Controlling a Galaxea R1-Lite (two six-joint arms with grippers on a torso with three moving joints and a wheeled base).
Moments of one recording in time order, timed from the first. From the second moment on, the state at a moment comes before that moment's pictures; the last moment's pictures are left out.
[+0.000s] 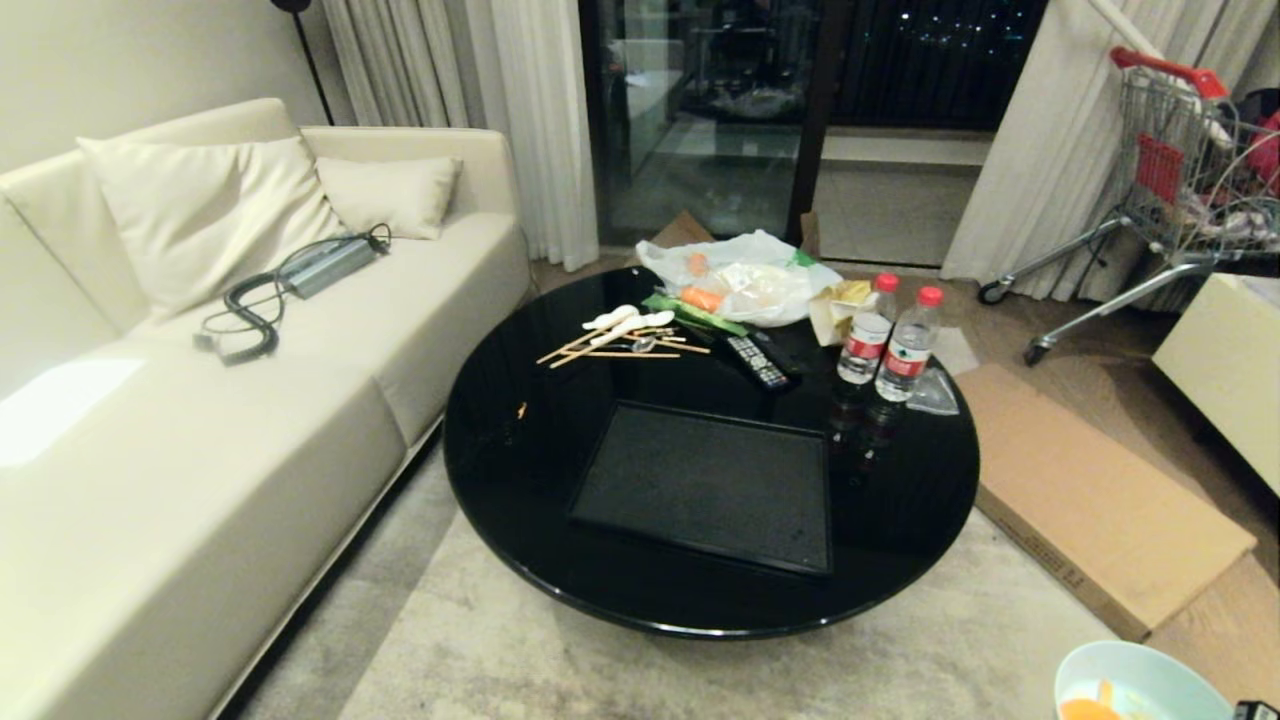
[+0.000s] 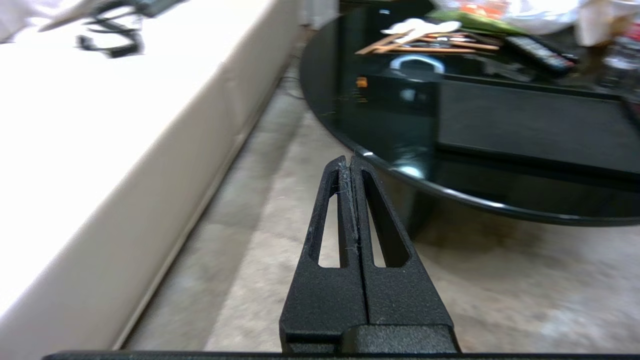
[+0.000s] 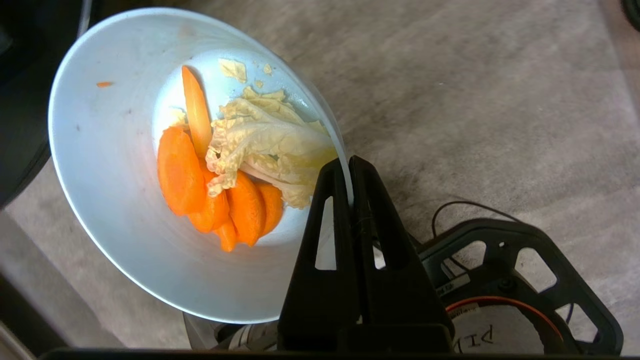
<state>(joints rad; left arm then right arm) 0.00 0.00 0.00 -0.01 0.01 -0.01 0.10 1.12 -0.31 0.26 -0.21 0.78</state>
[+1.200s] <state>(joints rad) 0.00 0.00 0.00 -0.01 0.01 -0.01 0.09 1.14 -0.32 0.26 -0.21 0.78</state>
